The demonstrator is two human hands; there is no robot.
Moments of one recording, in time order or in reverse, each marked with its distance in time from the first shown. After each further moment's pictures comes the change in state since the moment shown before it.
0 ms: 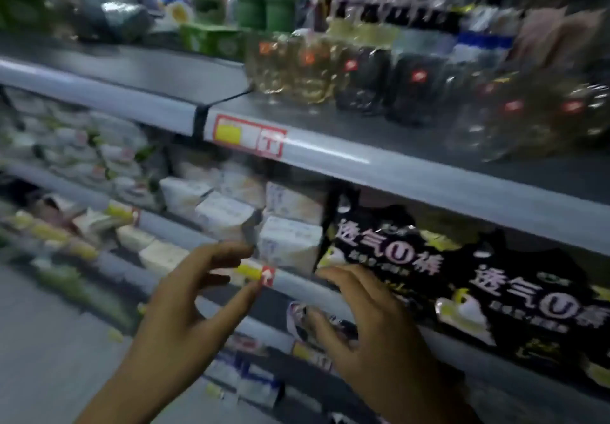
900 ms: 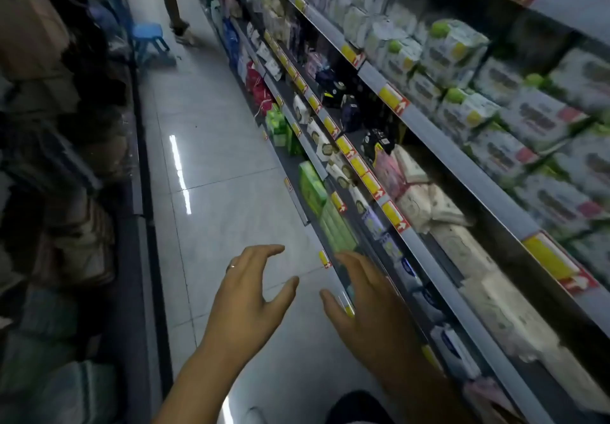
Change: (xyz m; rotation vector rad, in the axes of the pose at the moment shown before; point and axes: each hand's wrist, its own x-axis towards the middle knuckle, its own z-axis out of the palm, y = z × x) left_hand -0.134 -0.369 -0.428 0.353 0.479 -0.656; right_hand 0.143 -0.401 0.486 0.173 -0.642 -0.268
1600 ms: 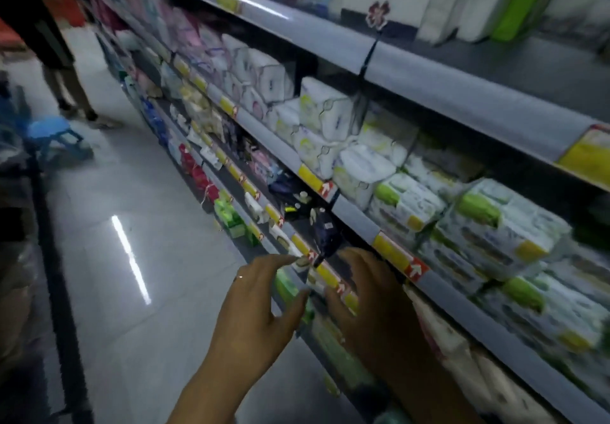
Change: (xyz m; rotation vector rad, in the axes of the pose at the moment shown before) left_hand 0.457 0.048 -0.005 0.057 -0.134 0.374; right_hand 0.415 0.019 -0.060 -0.079 0.346 0.081
